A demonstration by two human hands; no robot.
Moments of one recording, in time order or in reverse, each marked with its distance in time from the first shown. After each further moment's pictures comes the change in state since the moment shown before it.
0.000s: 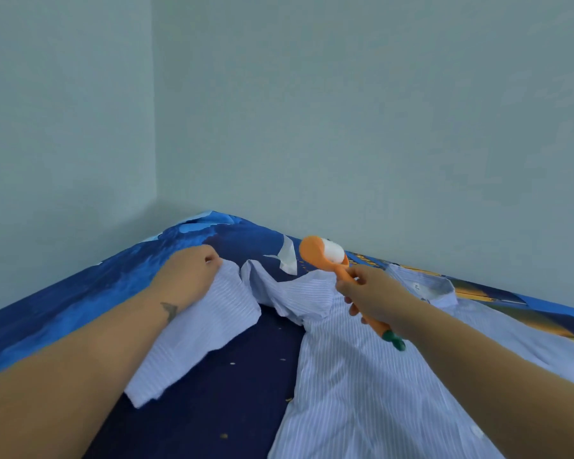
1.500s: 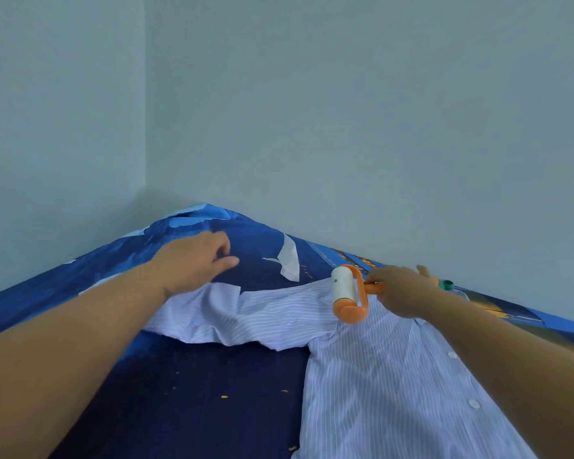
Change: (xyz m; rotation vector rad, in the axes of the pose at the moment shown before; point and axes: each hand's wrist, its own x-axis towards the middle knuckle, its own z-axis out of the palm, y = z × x) left_hand 0.069 -0.018 0.023 0.259 -0.109 0.286; right_hand 0.103 0.048 -0.025 -0.933 0.004 0.010
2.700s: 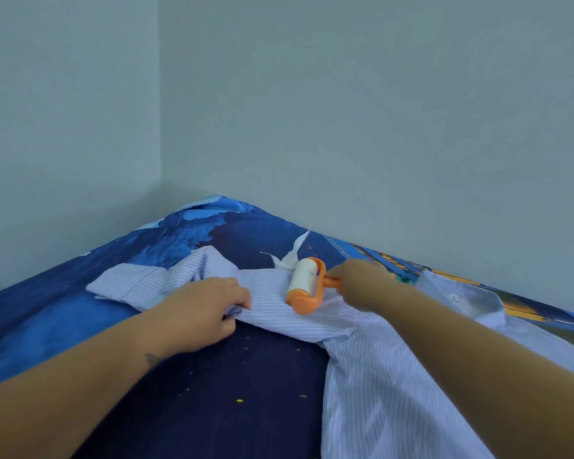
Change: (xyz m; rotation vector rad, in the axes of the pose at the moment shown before) left_hand -0.058 0.015 0.019 -0.059 -0.150 0.198; right_hand 0.030 -0.084 0.008 -0.040 -0.016 -0.224
